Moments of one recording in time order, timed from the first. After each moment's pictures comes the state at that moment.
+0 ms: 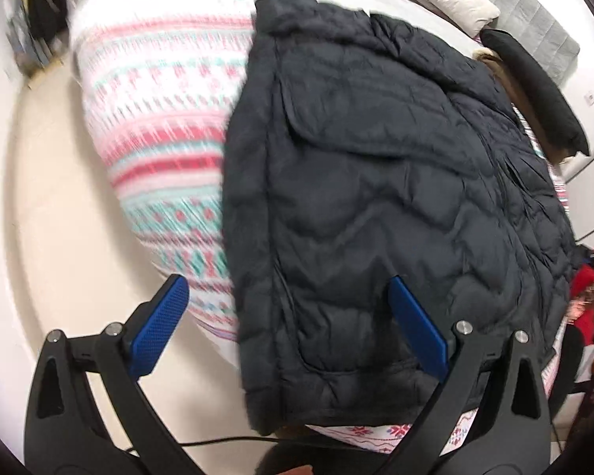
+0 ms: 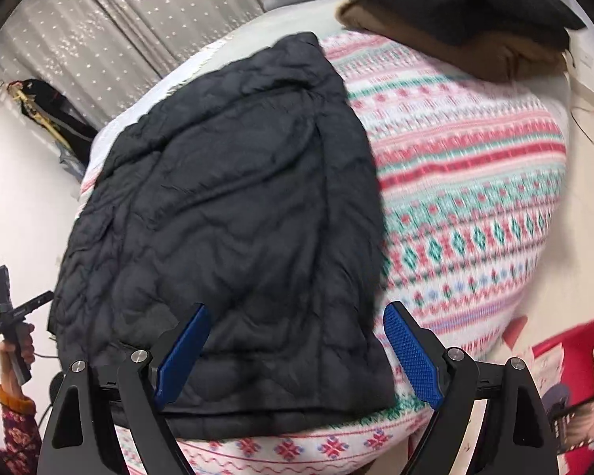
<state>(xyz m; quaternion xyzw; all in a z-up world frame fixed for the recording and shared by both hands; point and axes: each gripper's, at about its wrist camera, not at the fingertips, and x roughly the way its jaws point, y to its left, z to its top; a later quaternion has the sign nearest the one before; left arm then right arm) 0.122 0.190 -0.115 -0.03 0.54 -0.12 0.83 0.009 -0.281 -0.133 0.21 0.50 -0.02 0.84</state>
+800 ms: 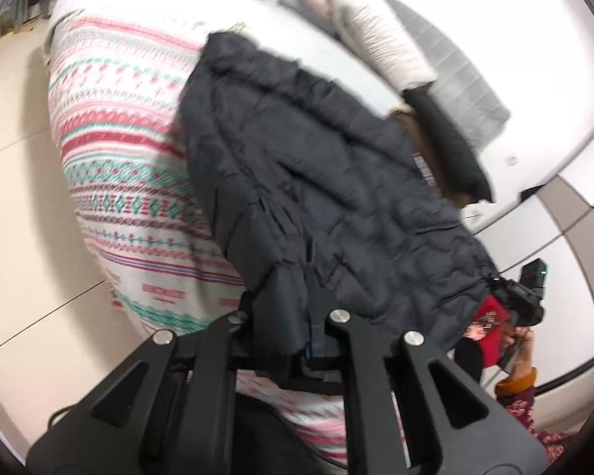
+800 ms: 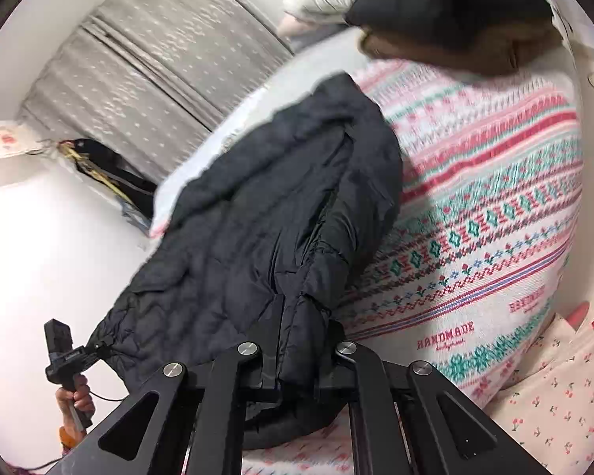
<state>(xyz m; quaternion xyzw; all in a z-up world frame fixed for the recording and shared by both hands) 0.025 0.191 -0.054 -0.18 0.45 -0.24 0.84 -0.040 -0.275 -0.100 0.31 0.38 0.05 0.87</state>
